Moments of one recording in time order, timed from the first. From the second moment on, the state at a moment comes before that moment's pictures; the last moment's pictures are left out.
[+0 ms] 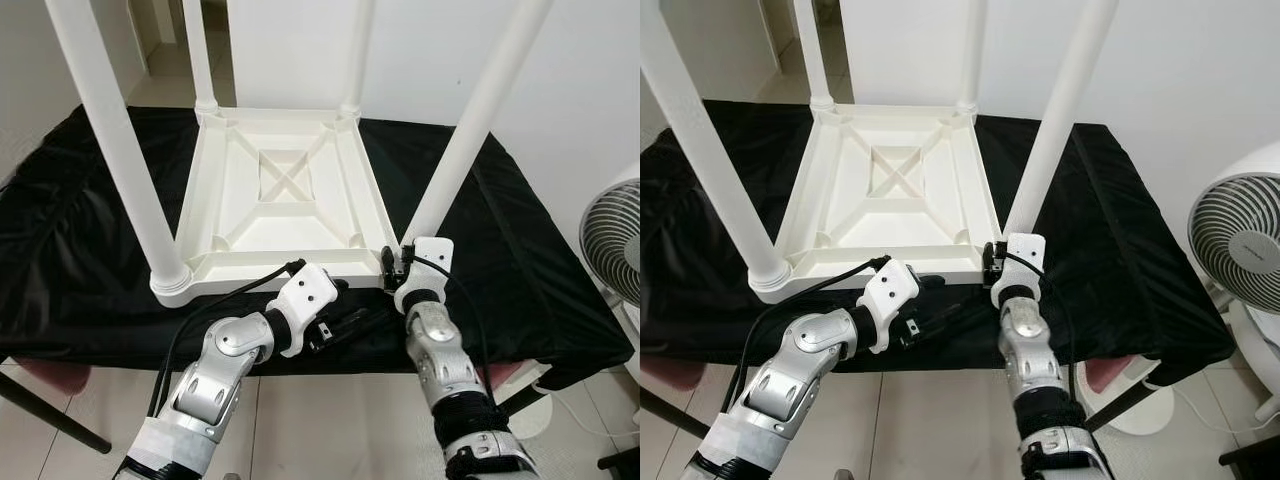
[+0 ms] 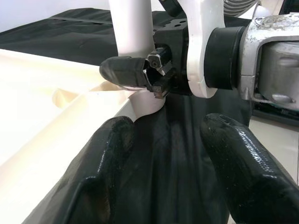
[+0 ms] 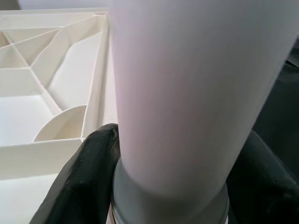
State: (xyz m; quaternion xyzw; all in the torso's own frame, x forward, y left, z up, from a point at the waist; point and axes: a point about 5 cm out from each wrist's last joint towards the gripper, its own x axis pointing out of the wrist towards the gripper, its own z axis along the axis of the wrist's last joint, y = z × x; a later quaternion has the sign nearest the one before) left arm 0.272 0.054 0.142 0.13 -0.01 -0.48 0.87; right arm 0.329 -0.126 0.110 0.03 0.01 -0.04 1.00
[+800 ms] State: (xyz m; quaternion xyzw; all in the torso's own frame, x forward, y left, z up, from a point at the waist) left arm 0.272 0.052 0.142 0.12 -0.01 -0.48 0.87; right arm 0.322 -0.151 0.113 0.01 0.00 0.14 0.99
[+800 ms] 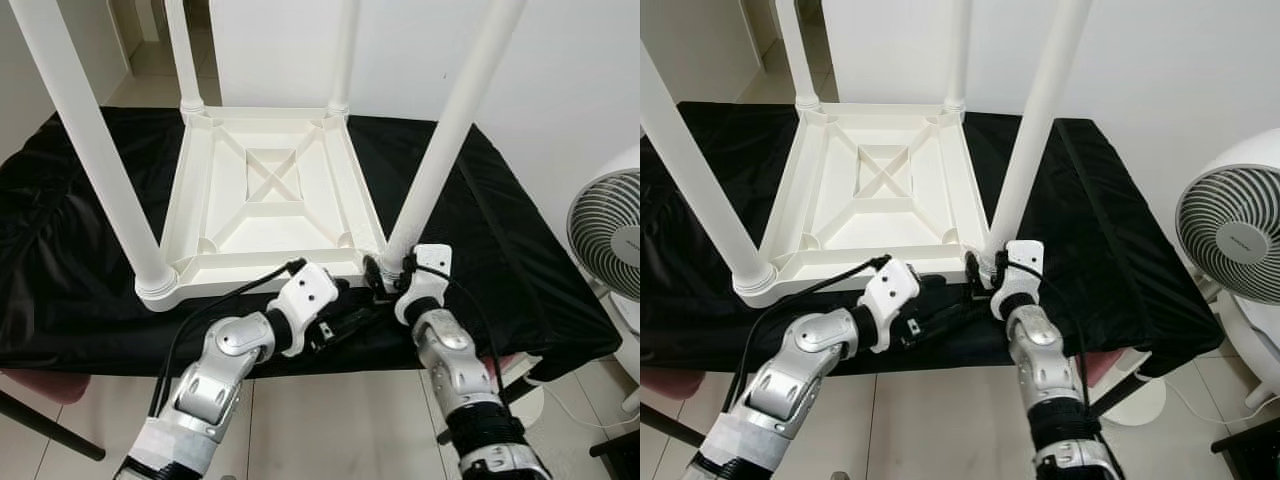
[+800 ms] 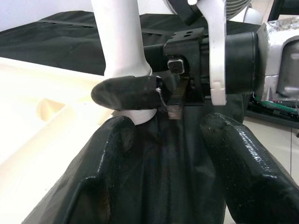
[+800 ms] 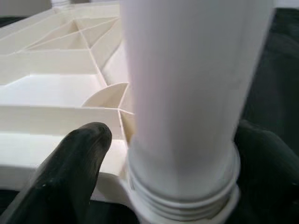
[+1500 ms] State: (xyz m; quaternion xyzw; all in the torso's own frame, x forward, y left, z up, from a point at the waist) left arm 0.276 0.056 0.145 0.13 -0.02 -0.48 0.87; right arm 0.345 -0.162 0.136 -0.09 -0.01 0.32 0.94
